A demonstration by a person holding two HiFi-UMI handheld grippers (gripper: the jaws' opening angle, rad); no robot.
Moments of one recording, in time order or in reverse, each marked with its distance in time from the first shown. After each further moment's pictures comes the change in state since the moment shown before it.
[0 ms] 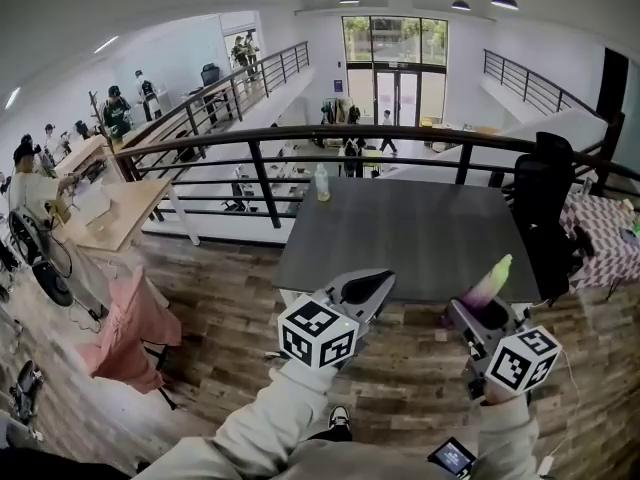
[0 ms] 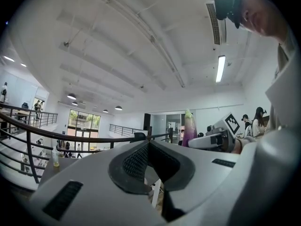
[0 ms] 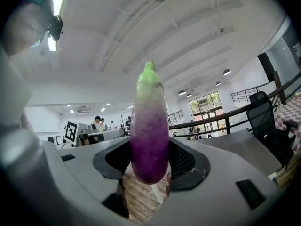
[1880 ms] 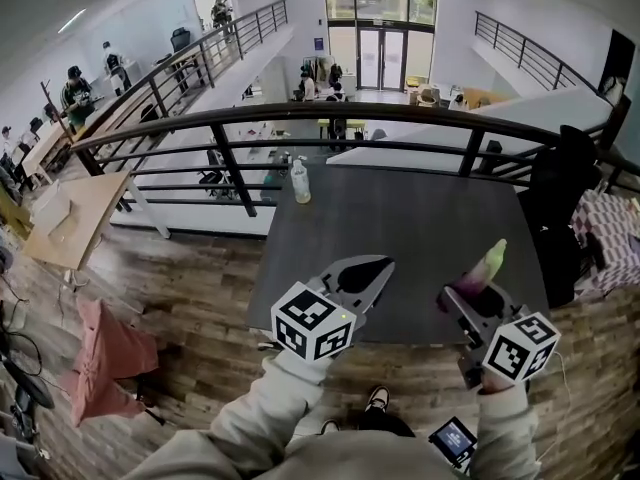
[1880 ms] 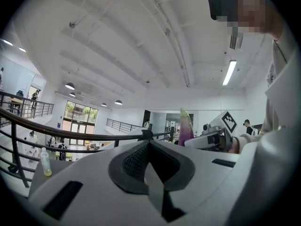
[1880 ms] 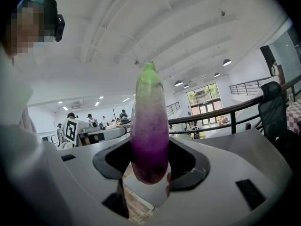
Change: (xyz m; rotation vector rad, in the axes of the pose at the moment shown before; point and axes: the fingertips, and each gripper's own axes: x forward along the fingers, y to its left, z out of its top) left arm 0.184 0.285 -0.034 -0.068 0.038 -0.059; right arm 0.294 -0.175 0.025 0.031 0.108 -0.035
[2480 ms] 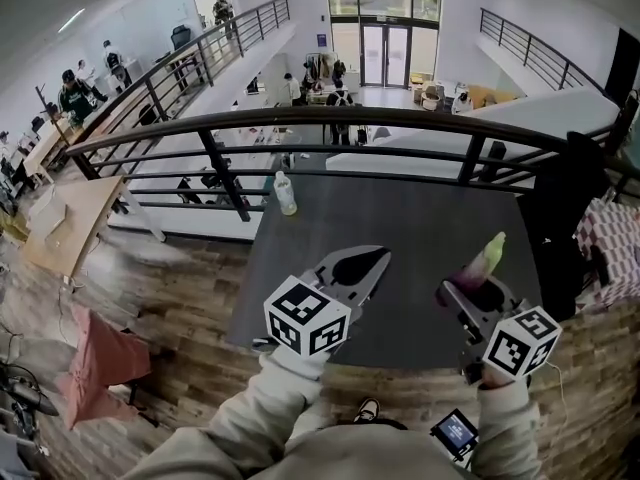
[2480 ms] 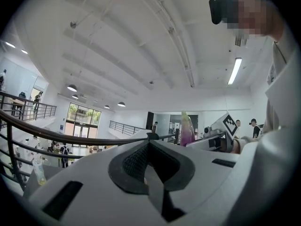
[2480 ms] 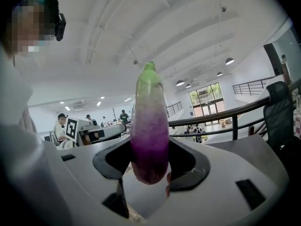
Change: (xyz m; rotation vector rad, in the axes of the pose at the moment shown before) left arm 0.118 0.060 0.022 0.002 -0.026 0.044; right arm 0.051 -0.115 0.052 -0.011 0.007 0.037
